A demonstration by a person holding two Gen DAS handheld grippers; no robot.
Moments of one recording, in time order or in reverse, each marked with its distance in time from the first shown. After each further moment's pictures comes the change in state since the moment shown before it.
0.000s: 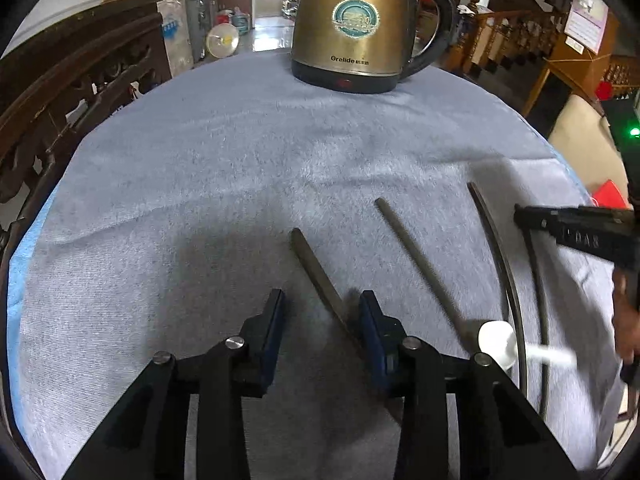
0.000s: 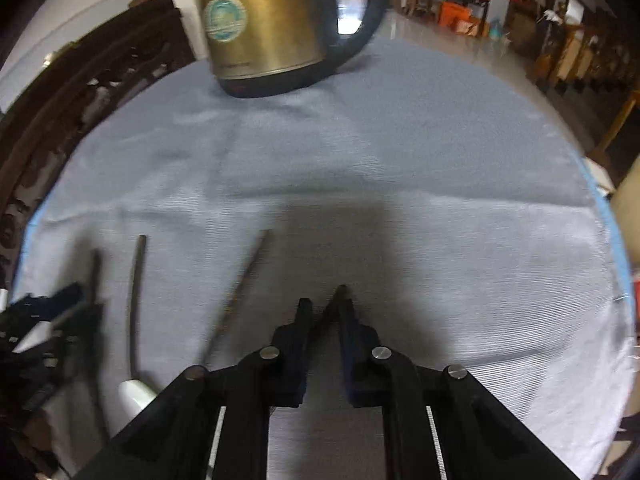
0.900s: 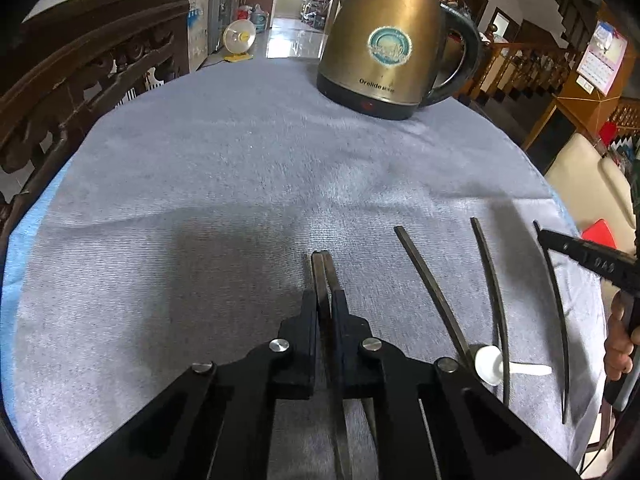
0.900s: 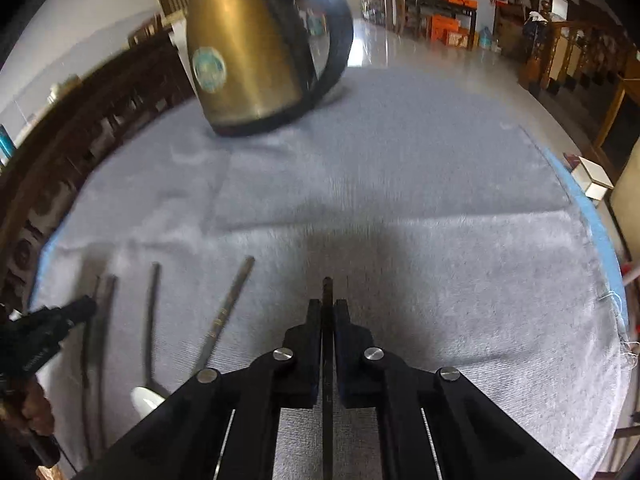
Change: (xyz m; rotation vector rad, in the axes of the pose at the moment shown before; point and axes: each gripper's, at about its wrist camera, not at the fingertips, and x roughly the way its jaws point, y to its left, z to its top) left arm -0.016 0.021 0.007 -0.115 -0.040 -0.047; right arm -0.045 -0.028 -0.007 0.055 -0.121 0.075
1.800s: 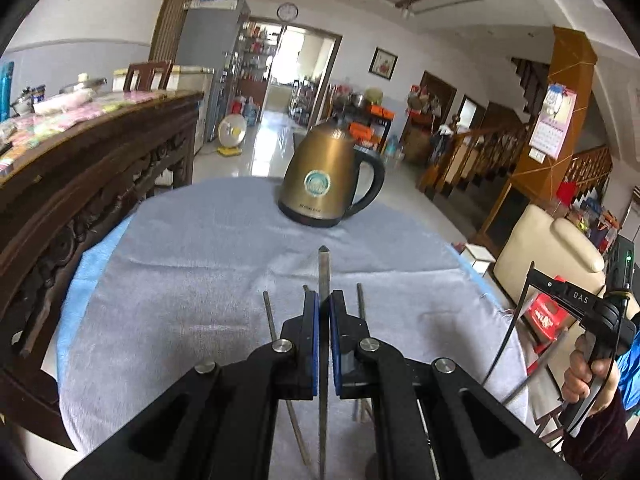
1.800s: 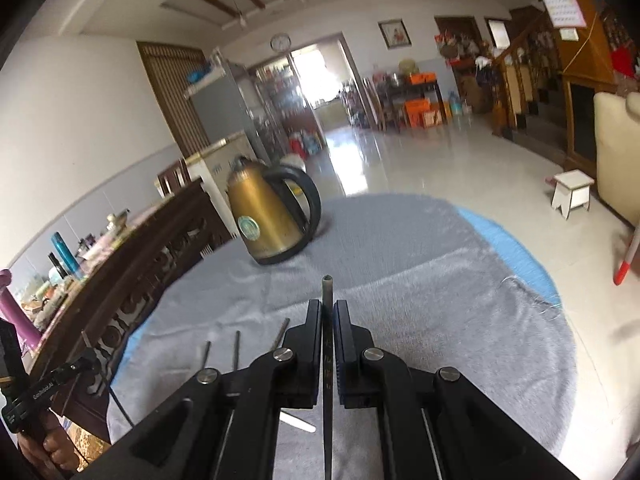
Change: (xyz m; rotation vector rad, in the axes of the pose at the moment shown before) left arm -0.200 -0.052 -0.066 -0.026 -0.403 -0.088; right arm -0.204 -0.055 -0.080 0.191 -0.458 0.118
